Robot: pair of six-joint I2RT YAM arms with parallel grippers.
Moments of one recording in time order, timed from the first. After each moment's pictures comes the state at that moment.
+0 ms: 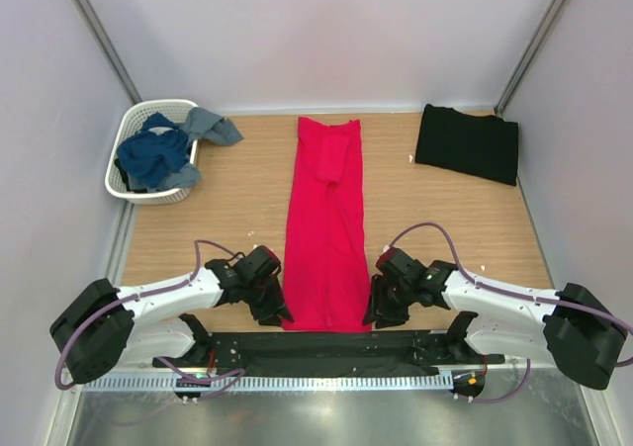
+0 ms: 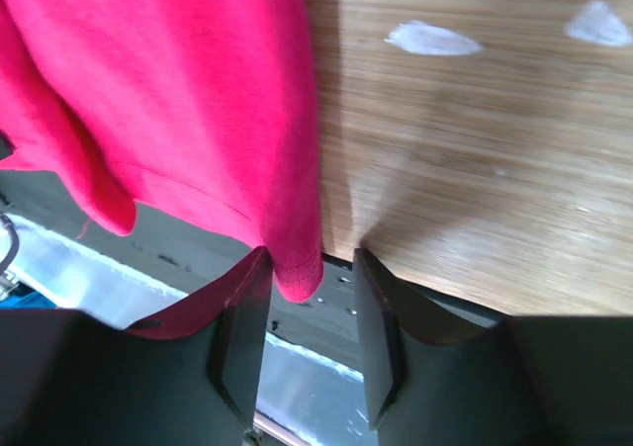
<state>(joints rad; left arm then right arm) -0.86 1.16 0.44 -0.49 0.24 -1.26 0.88 1.08 0.41 -0.50 -0.26 1.05</state>
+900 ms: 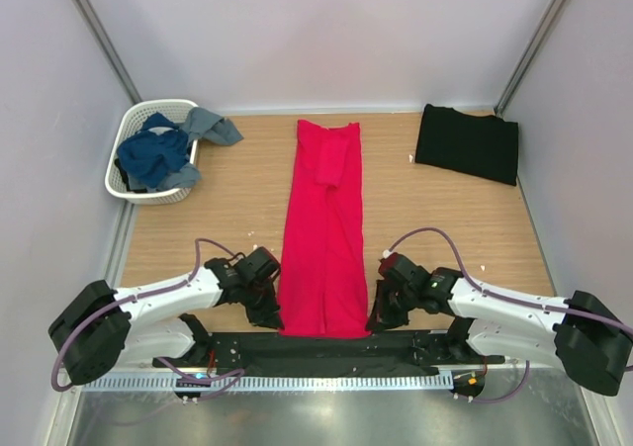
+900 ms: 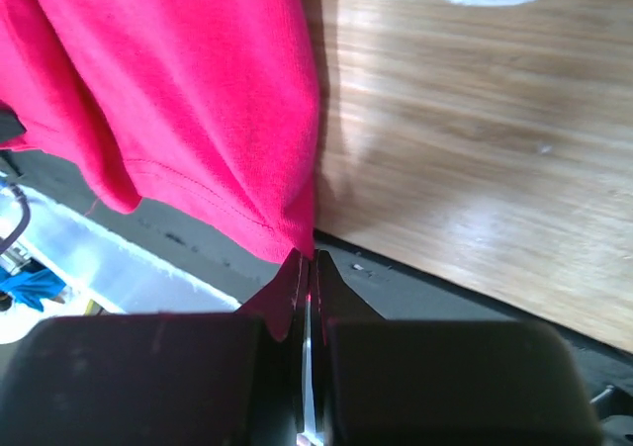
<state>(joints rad) -0.88 1.15 0.45 -0.57 0.25 -1.21 0.92 1.01 0.36 -0.46 -0.28 1.08</state>
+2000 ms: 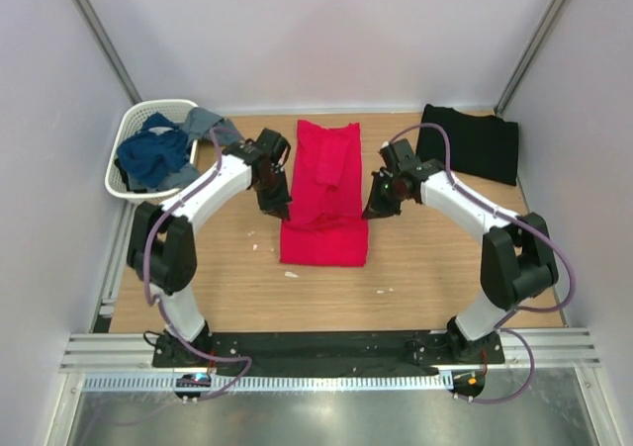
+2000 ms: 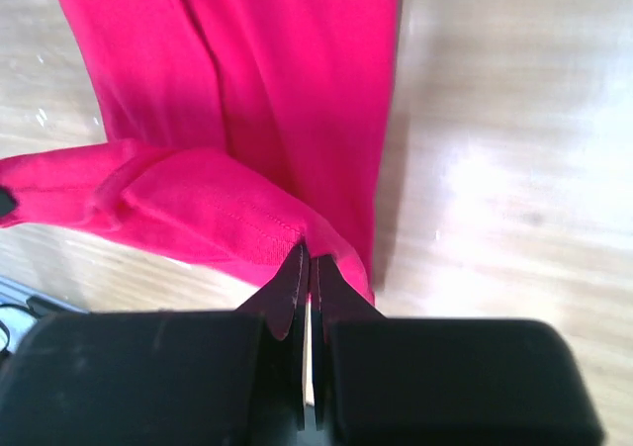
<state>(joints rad) -0.48 1.77 1.46 -0.95 0.13 -0.67 0.42 1.60 1.17 -0.63 -0.21 0.58</state>
